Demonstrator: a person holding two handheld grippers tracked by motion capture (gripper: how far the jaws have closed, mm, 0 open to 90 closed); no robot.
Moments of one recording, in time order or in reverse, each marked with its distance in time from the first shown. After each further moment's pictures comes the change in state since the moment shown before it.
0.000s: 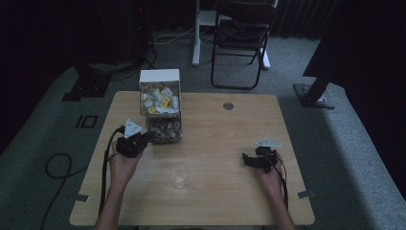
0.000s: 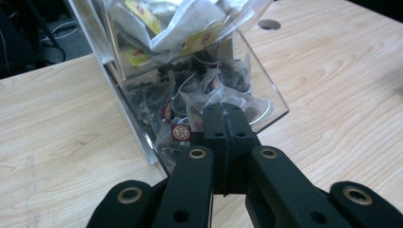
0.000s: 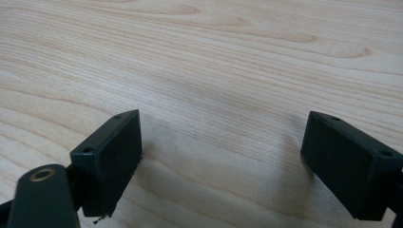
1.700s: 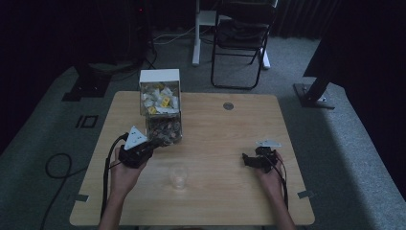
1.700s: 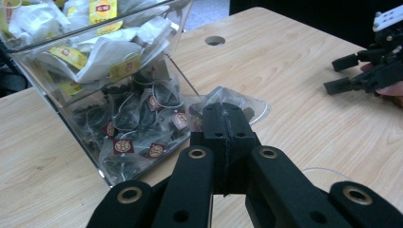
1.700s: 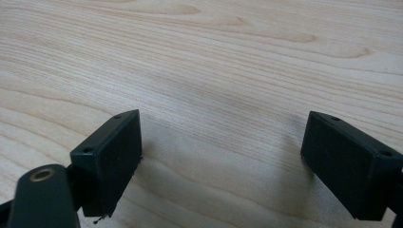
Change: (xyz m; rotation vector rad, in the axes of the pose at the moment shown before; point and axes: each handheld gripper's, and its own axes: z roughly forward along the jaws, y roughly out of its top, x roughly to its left) left arm -0.039 0.006 -0.035 -0.056 -0.128 0.079; right arm 0.000 0.000 0.000 0.000 0.000 0.000
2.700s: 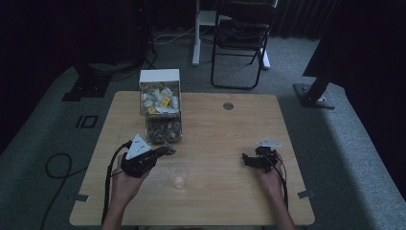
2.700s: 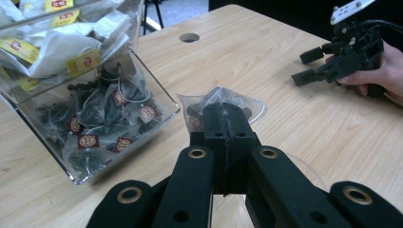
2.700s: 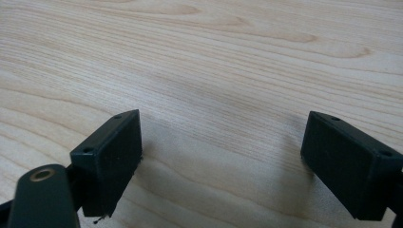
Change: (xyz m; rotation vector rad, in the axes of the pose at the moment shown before) left arm -0.022 -0.007 -0.010 0.003 -0.069 0.018; right arm 0.000 0.000 0.000 0.000 0.000 -0.001
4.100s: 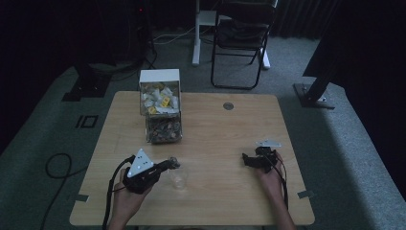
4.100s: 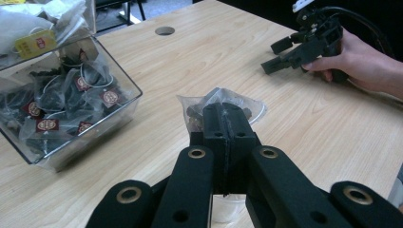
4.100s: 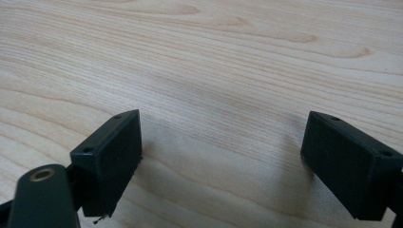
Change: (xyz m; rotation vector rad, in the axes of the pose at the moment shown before) left arm -0.032 -0.017 -0.012 -0.006 -0.047 0.011; right arm 0.000 0.000 0.000 0.000 0.000 0.000
